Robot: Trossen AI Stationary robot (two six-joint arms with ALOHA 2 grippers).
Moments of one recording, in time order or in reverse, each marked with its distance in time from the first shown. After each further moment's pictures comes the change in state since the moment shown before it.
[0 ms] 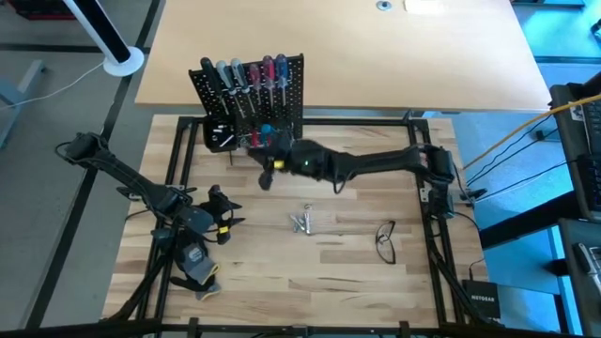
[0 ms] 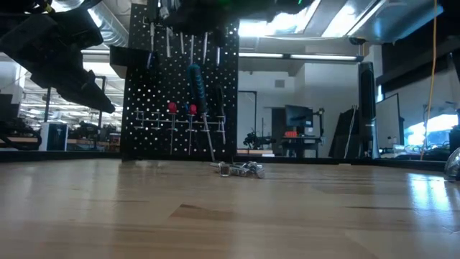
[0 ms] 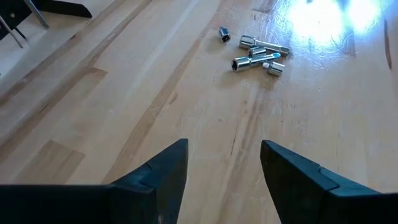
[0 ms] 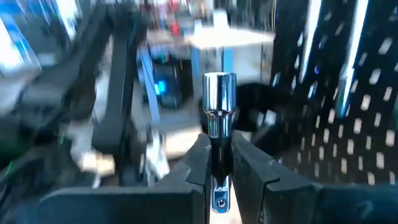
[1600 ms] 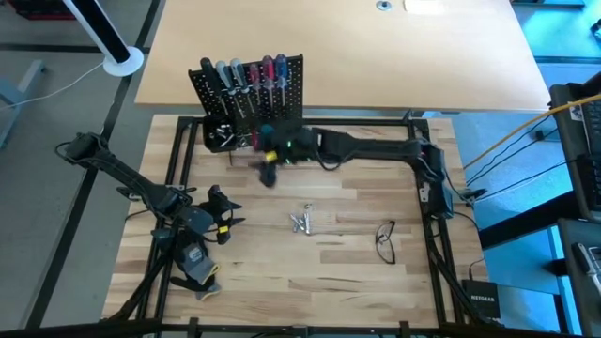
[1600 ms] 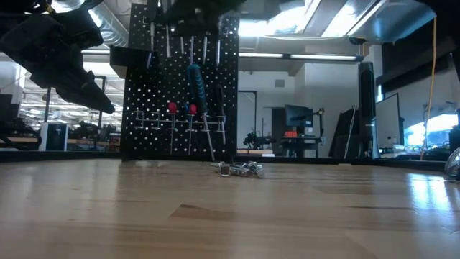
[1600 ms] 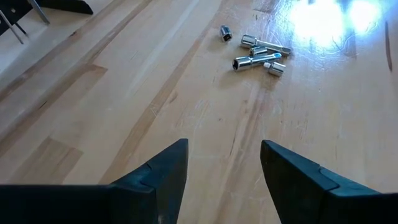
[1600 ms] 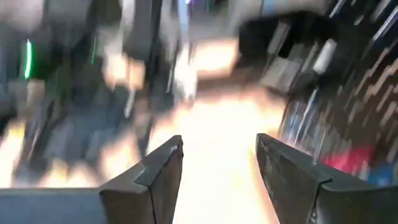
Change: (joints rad) left arm 0.000 0.001 0.000 -0.002 0.000 -0.019; right arm -0.033 0.060 0.372 -0.718 -0.239 -0.019
